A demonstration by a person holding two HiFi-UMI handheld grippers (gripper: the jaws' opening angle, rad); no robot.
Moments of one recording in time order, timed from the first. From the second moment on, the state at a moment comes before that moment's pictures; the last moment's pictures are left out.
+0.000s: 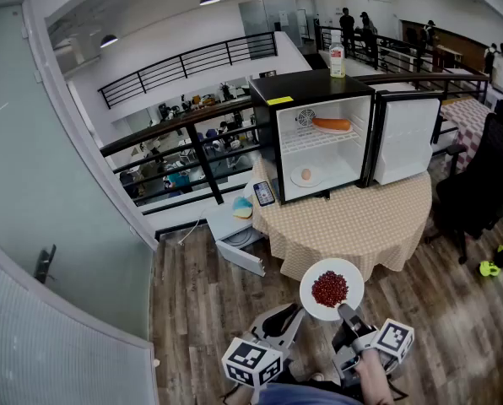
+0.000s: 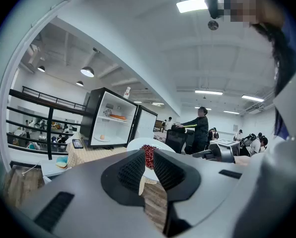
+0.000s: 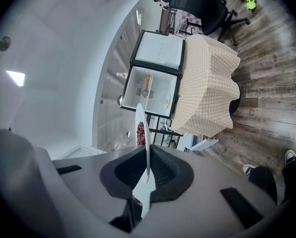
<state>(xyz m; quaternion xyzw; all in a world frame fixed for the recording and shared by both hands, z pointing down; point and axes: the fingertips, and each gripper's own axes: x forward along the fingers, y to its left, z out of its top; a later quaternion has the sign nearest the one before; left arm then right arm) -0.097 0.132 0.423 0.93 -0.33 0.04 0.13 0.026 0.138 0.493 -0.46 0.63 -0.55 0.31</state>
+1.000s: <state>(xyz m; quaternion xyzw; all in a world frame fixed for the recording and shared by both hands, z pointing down) -0.076 0.155 0.437 0.94 -0.31 0.06 0.14 0.045 0.156 0.506 -0.50 0.63 -0.53 0.27</state>
